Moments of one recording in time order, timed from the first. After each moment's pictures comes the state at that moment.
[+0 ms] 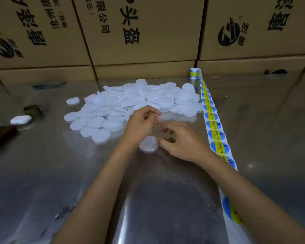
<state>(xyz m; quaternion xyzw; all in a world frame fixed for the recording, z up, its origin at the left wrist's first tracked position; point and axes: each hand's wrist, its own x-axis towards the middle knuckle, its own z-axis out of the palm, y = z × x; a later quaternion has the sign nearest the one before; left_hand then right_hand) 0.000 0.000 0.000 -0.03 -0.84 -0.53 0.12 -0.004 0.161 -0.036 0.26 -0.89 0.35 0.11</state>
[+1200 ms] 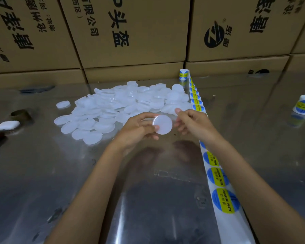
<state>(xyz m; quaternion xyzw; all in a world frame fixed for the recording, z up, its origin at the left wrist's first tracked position) 0.013 0.002 -0.002 -0.05 -0.73 -0.68 -0.05 -0.005 0.204 -0.001 0.03 -0.77 0.63 0.01</state>
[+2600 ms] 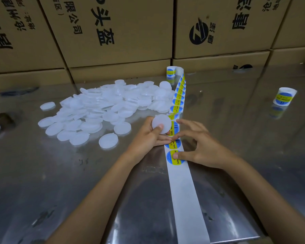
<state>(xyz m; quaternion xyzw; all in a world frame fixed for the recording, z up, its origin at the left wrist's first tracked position) 0.020 0.068 -0.027 -0.09 -0.69 -0.71 -0.08 0.048 0.261 -0.030 0.23 -0.92 0.32 0.09</state>
